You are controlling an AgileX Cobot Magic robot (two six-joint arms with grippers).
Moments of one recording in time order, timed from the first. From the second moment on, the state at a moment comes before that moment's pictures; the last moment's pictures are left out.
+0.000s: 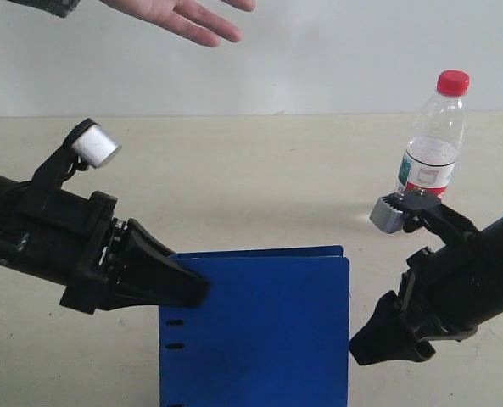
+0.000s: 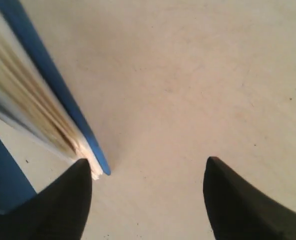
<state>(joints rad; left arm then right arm) -0.43 1.55 -0.69 -1.36 1.07 1.57 0.07 1.53 -0.63 0.92 0.81 -1.15</state>
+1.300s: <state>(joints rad) -0.62 1.59 -0.66 -1.41 0.97 1.67 0.07 1.50 -0.63 1.00 0.92 -1.29</state>
